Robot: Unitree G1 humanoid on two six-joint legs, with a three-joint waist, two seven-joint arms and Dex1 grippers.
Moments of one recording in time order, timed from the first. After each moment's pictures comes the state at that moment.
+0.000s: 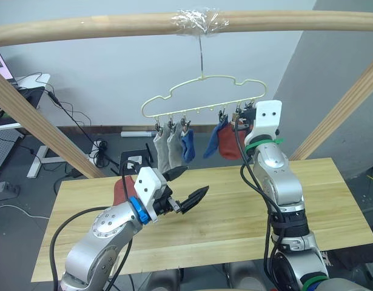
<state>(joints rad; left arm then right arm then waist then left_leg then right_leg) 0.06 0.43 -0.07 -0.63 -0.54 0.52 -0.56 -0.54 -0.04 0.02 -0.13 0.00 0.46 -0.09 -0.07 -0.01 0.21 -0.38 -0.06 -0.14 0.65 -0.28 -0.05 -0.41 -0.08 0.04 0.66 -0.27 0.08</state>
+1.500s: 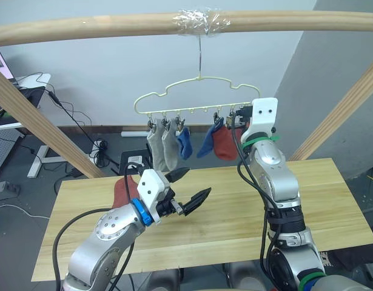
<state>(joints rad) 0.07 0.43 -0.11 -0.63 -0.52 0.50 -0.53 -0.57 -0.03 0.01 -0.08 0.00 0.45 -0.06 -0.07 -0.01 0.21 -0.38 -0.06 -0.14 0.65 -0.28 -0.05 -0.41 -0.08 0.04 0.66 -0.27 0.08</state>
